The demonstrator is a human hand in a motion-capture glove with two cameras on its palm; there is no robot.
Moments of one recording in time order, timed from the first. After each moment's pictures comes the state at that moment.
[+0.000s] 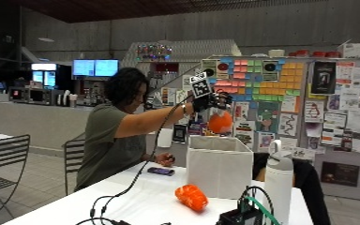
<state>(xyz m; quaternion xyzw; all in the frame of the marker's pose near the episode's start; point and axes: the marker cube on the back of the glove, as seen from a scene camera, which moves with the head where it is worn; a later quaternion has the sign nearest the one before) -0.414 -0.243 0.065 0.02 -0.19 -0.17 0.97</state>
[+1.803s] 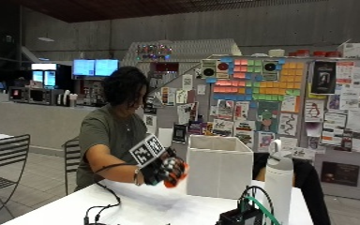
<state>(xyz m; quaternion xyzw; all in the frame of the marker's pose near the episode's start) -0.065 -0.145 0.293 0.18 -0.07 -0.07 0.98</state>
